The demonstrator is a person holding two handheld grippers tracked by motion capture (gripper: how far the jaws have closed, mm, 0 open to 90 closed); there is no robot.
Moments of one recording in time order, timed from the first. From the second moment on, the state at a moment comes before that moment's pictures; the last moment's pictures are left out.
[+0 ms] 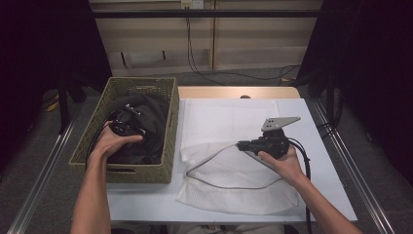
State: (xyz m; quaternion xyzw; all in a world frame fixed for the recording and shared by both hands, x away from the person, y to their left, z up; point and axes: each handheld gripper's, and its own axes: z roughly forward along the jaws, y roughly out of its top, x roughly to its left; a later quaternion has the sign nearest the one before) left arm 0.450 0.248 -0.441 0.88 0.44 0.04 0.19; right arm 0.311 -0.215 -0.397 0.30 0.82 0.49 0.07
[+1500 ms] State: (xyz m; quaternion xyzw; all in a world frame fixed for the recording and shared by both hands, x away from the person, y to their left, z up) left arm 0.449 0.261 -0.406 0.82 0.49 0.11 0.26; right arm 0.315 -0.211 -0.406 0.31 0.82 0.47 0.07
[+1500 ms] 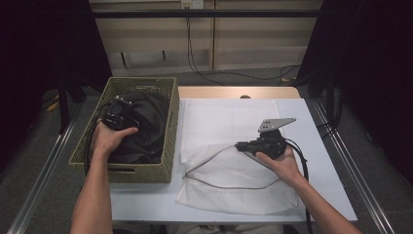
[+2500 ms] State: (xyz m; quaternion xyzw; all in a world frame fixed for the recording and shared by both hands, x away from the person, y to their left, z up) left arm 0.436 0.286 -0.360 0.82 0.45 0.13 0.32; right arm 0.315 -0.209 -0.407 0.31 0.82 0.47 0.07
